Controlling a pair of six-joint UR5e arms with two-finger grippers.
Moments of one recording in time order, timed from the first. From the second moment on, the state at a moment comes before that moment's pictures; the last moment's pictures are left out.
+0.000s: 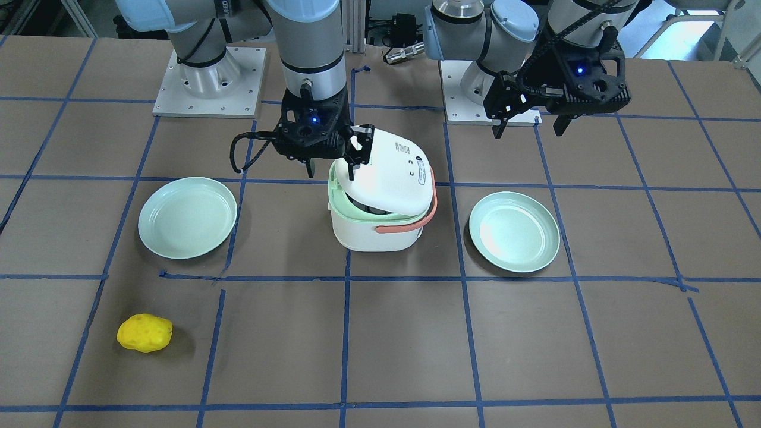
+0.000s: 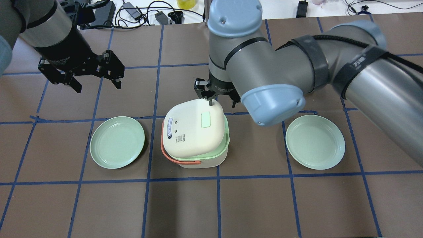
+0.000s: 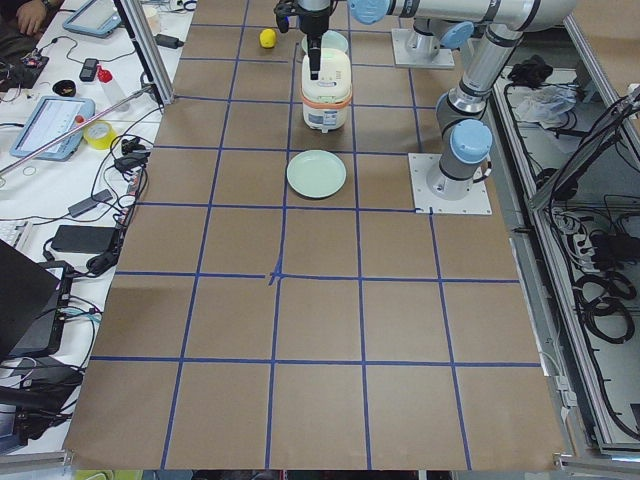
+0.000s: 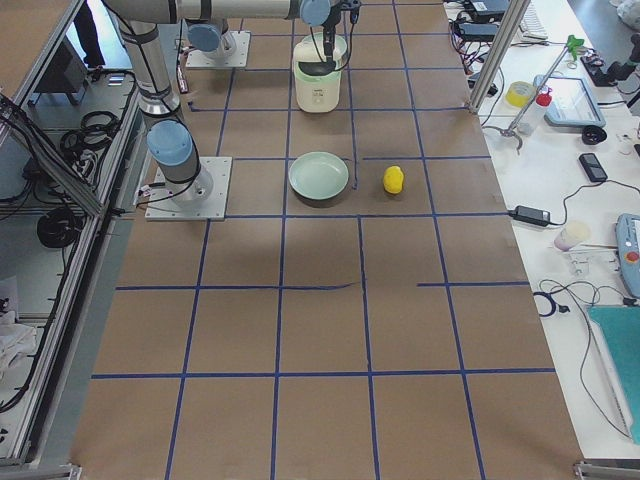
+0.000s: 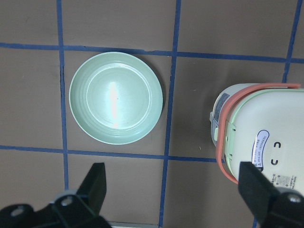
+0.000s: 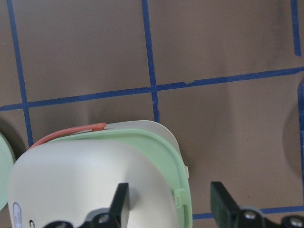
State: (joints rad) left arm -1.55 -1.50 -1.59 -1.62 1.59 -0.05; right arm 1.94 -1.45 1.61 -1.84 -1.54 0.49
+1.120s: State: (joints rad) left arm -1.55 -1.50 -1.59 -1.62 1.59 -0.05; right arm 1.60 -1.48 1.33 -1.50 -1.54 0.00
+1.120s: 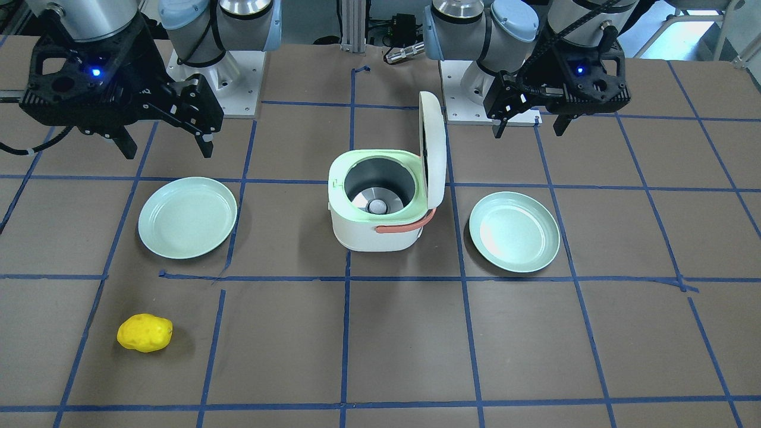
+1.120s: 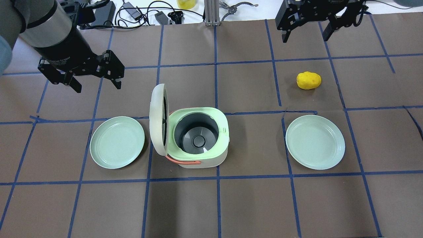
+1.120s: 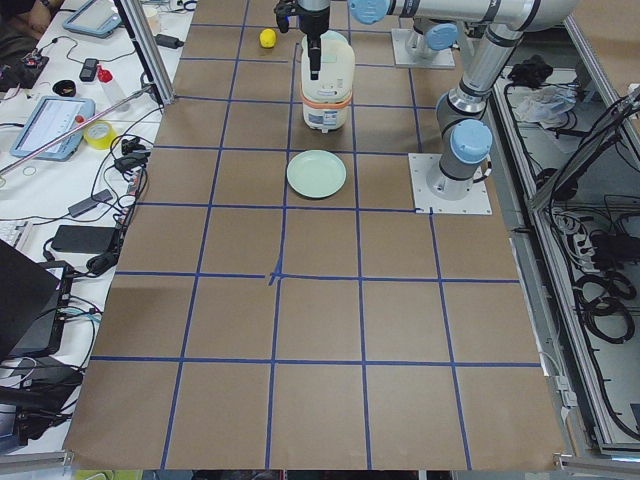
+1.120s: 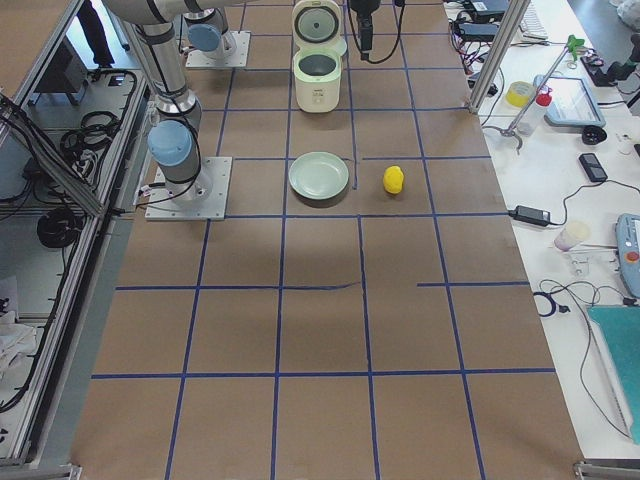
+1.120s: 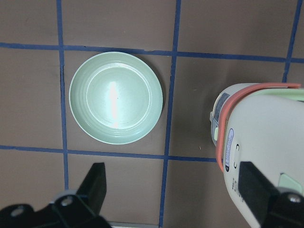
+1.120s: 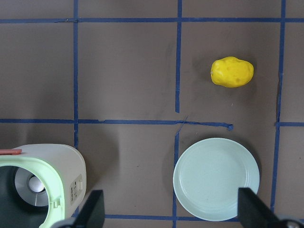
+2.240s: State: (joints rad) left arm -1.55 -1.50 -1.59 -1.62 1.59 -0.05; right arm 1.59 -1.49 1.33 -1.49 -1.55 -0.01
